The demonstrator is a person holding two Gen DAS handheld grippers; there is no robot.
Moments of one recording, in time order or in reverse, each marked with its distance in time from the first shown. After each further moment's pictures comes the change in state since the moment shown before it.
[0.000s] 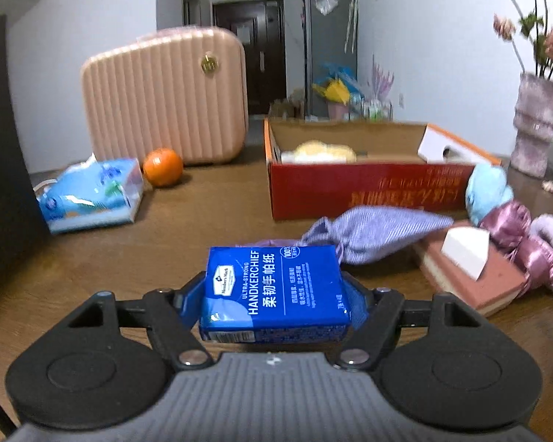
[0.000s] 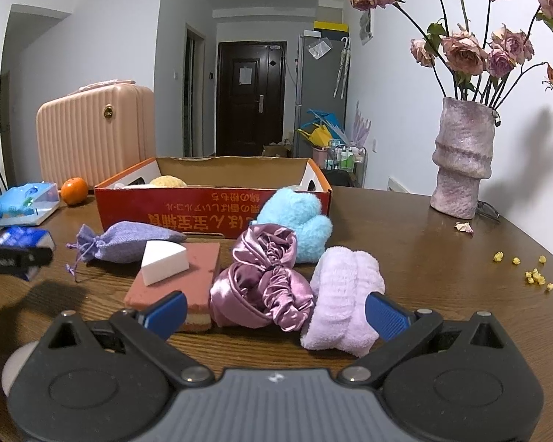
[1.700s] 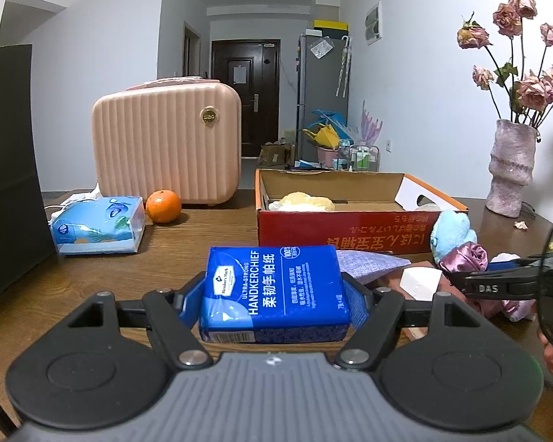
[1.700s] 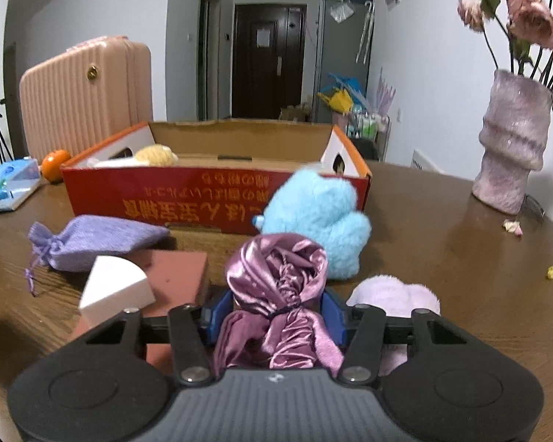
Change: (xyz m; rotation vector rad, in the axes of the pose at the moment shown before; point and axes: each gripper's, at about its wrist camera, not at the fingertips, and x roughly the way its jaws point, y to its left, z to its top) left arm -0.048 0.000 0.000 -0.032 -0.129 -0.051; right arm 0.103 0.002 0.028 -0.033 0.147 0.047
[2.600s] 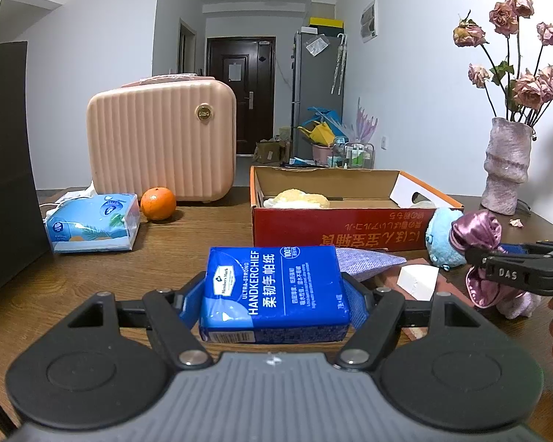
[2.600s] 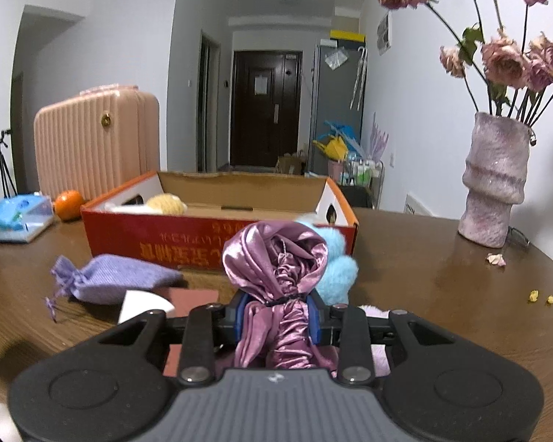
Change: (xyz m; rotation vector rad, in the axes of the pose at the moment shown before) left arm 0.001 0.000 0.000 -0.001 0.009 -0.015; right arm -0.045 0.002 -0.004 0.005 -0.193 -0.001
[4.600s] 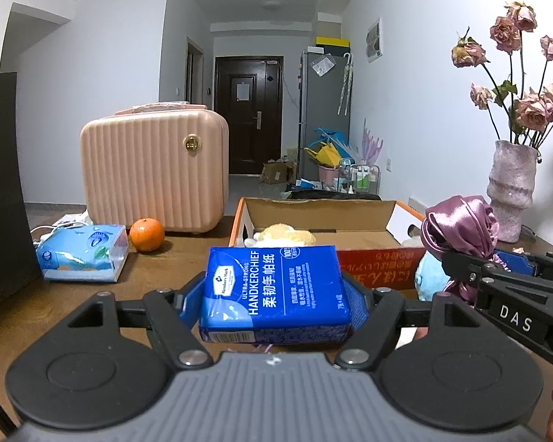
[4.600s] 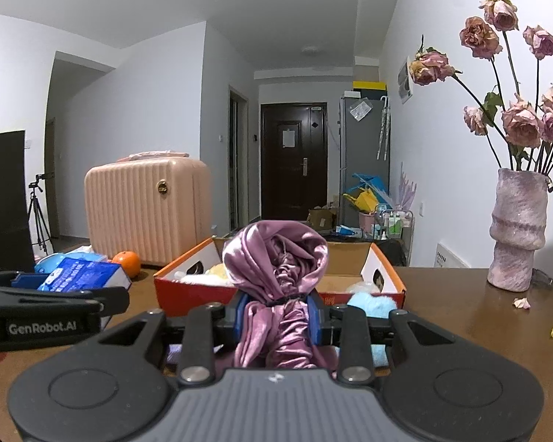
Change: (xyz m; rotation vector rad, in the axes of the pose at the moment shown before) left arm 0.012 -0.038 0.028 -0.011 -0.067 0.032; right arm -0.047 0.037 0.022 0.012 -0.182 0.100
